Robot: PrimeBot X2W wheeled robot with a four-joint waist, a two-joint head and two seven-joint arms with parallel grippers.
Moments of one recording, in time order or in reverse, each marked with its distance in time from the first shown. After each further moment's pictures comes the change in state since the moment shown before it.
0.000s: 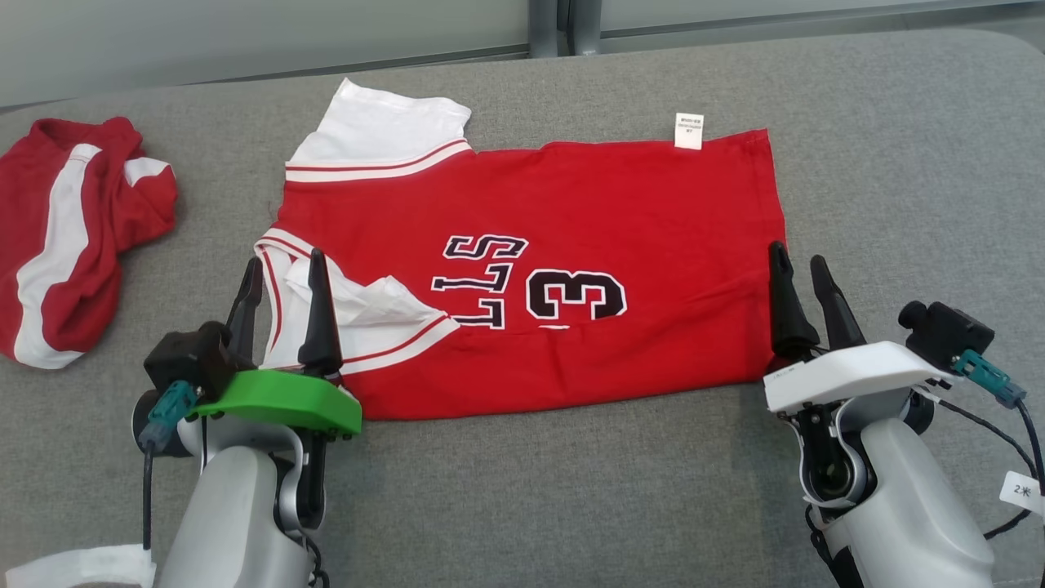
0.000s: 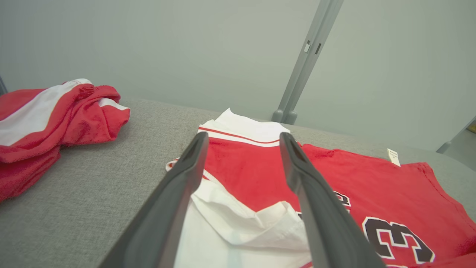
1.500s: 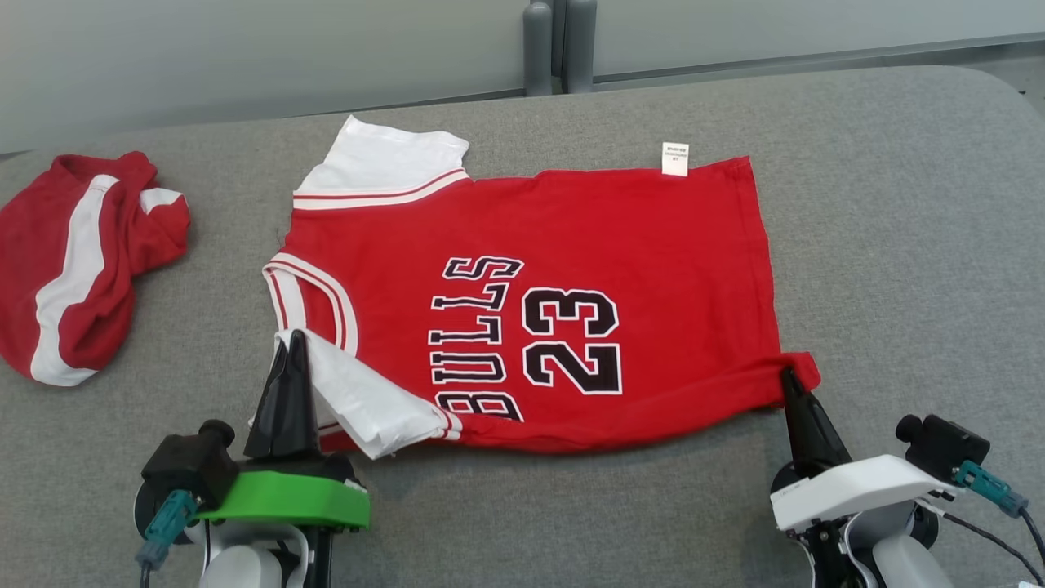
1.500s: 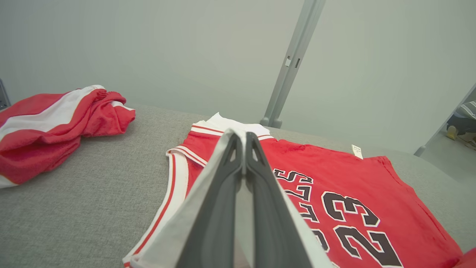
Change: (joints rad) left arm 0.295 0.000 -0.010 -0.296 0.014 0.007 0.000; right arm 0.302 0.000 0.012 -0.180 0.016 0.000 0.063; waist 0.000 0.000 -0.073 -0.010
